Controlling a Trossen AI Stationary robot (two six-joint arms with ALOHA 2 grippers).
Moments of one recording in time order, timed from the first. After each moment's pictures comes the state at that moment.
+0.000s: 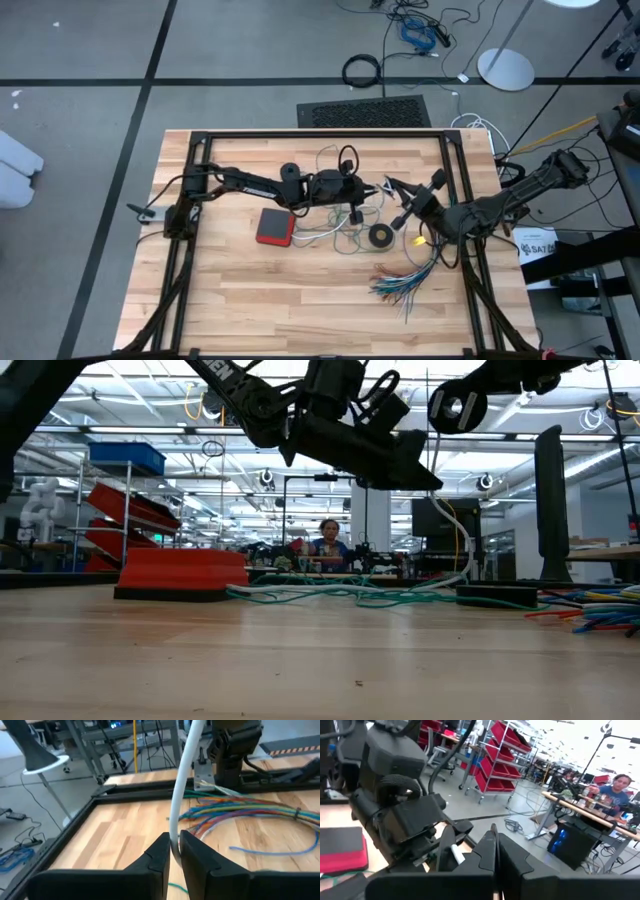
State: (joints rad) left arm 0.12 2.08 1.35 0.50 -0.08 0.19; right arm 0.44 0.93 0.54 0.34 1.23 -0.22
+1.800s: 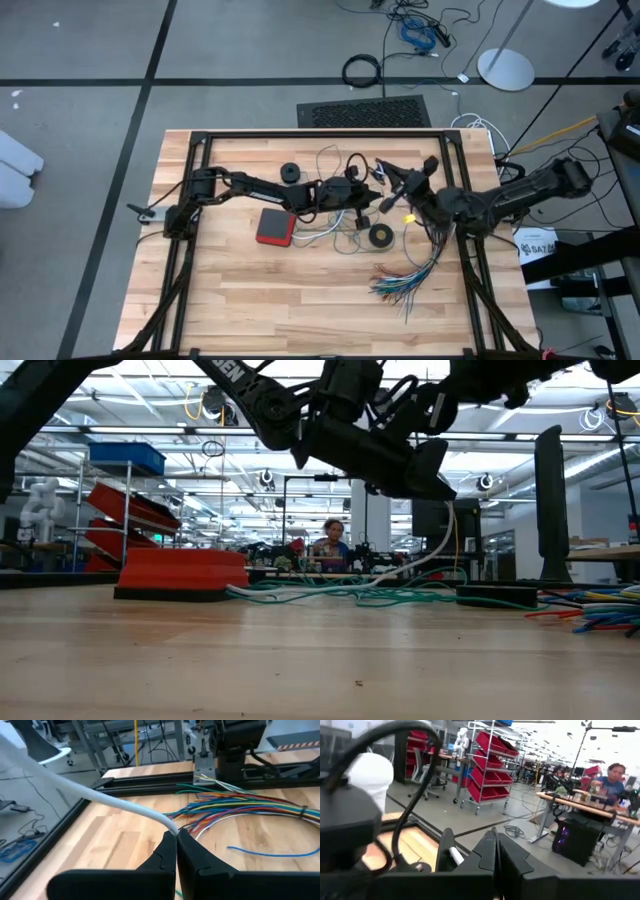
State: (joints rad) left arm 0.08 2.14 1.43 0.45 -0.15 0.17; right arm 0.21 1.02 0.54 0.59 1.06 -0.21
